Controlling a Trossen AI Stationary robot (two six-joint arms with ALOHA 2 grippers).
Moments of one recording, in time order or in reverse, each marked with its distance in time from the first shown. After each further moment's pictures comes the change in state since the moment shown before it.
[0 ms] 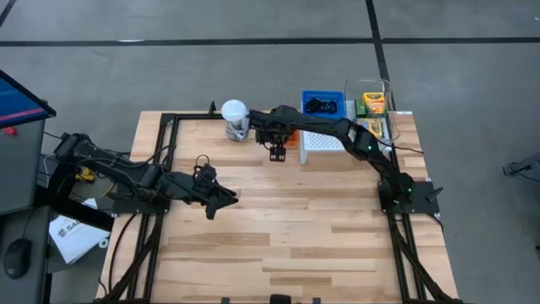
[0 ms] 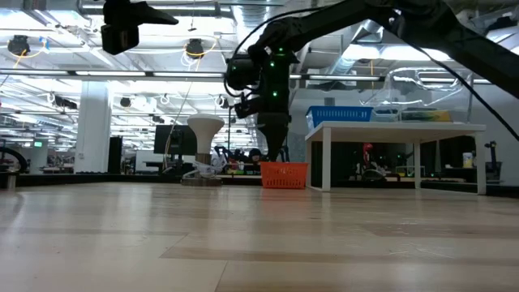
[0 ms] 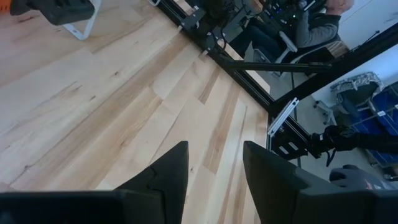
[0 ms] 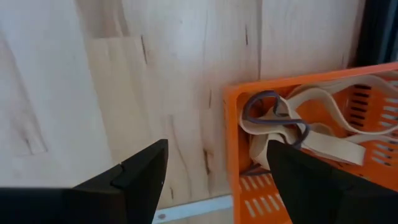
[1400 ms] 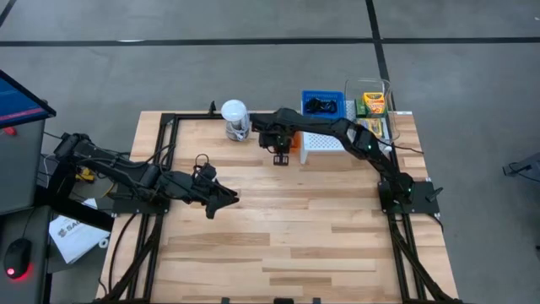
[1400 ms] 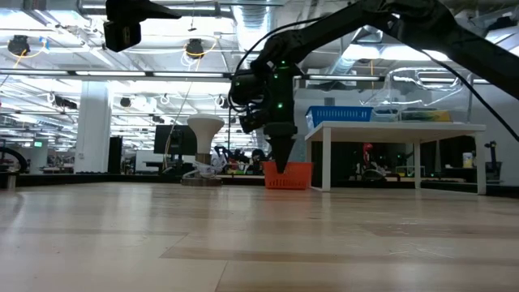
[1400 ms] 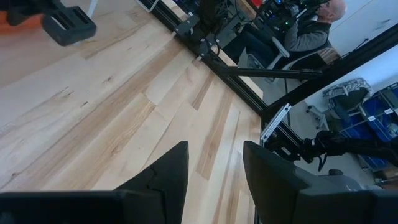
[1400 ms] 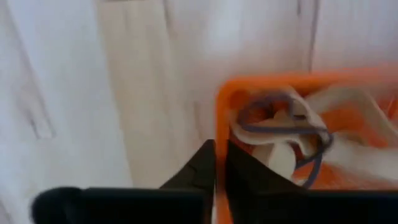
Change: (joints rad) left arm 0.000 0.000 0.000 0.034 -0.001 -0.001; right arm -0.012 0.004 -0.091 0.016 -0.096 -0.026
